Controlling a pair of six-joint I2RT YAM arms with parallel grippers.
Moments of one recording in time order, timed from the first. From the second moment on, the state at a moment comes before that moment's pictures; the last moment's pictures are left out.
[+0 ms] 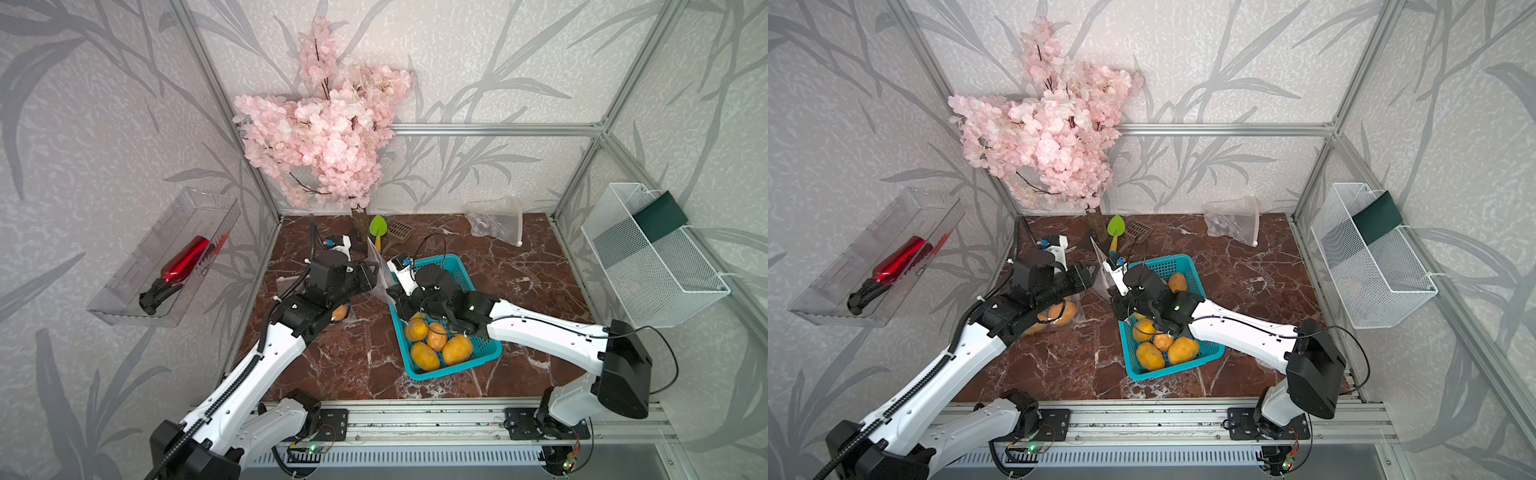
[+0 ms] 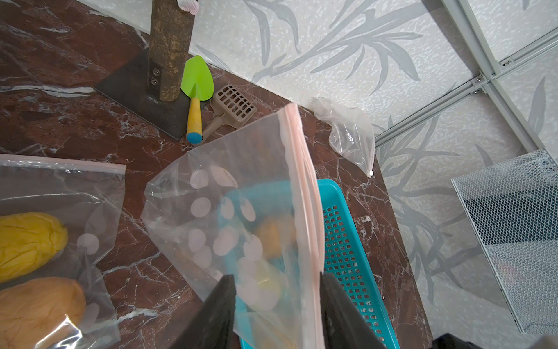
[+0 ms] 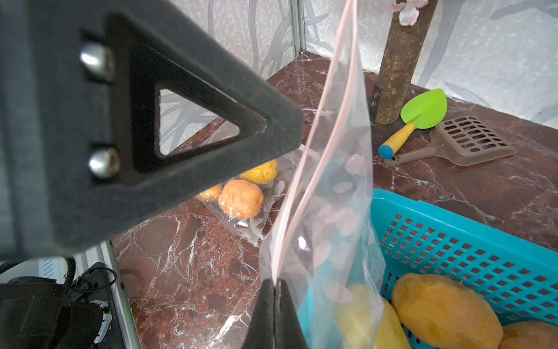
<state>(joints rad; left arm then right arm) -0.46 1.02 0.96 -0.42 0.01 -0.68 1.01 1.53 1.18 -0.12 0.04 0.26</state>
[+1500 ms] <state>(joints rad) -0.46 1.17 1.00 -0.39 0.06 -0.67 1.00 1.52 1.18 -0.14 0.06 0.23</state>
